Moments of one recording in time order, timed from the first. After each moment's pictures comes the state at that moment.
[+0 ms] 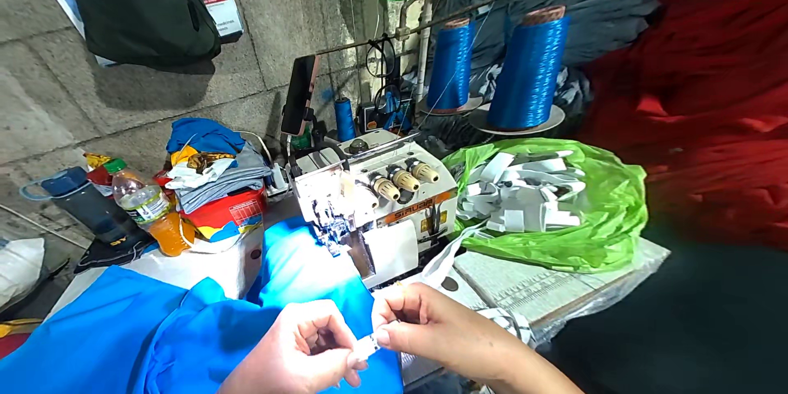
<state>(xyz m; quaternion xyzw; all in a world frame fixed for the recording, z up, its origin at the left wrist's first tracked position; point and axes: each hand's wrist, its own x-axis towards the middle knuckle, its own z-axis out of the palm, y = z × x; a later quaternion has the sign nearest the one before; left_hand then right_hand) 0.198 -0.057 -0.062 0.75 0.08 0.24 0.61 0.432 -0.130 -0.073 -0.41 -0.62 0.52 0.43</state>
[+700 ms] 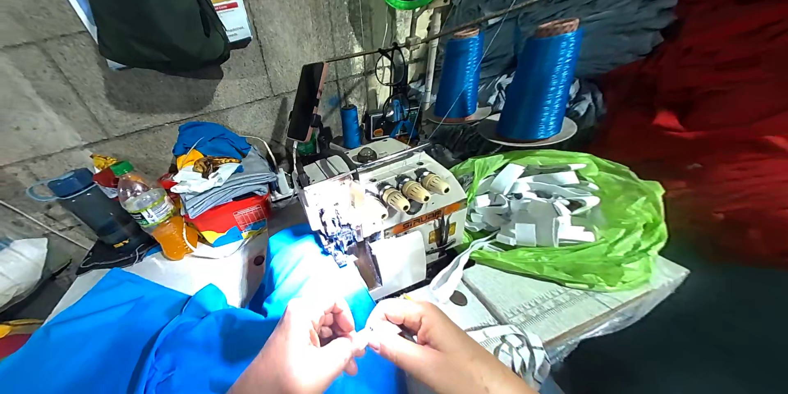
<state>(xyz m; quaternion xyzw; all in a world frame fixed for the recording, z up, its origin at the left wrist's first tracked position) 0.212 -0.063 -0.043 0.76 0.24 0.26 0.54 0.411 -0.129 -0.080 -0.46 -0.65 0.36 0.48</state>
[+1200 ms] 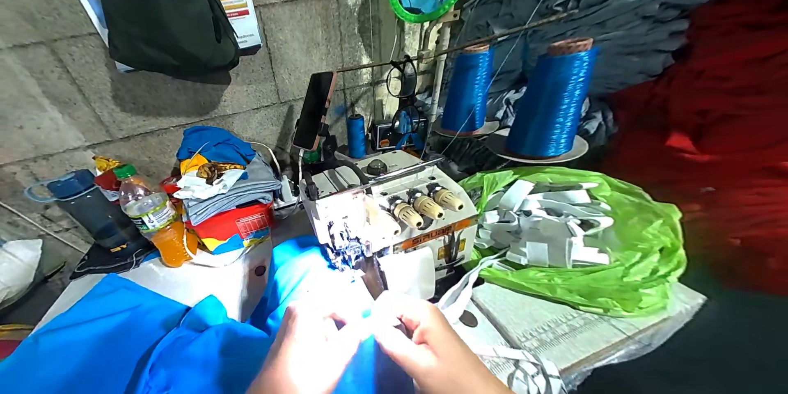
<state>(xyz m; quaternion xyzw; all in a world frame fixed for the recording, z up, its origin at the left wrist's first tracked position) 0.223 -0.055 -0.041 0.83 0.36 0.31 0.31 0.402 -0.105 -0.084 -0.46 -0.65 0.26 0.54</state>
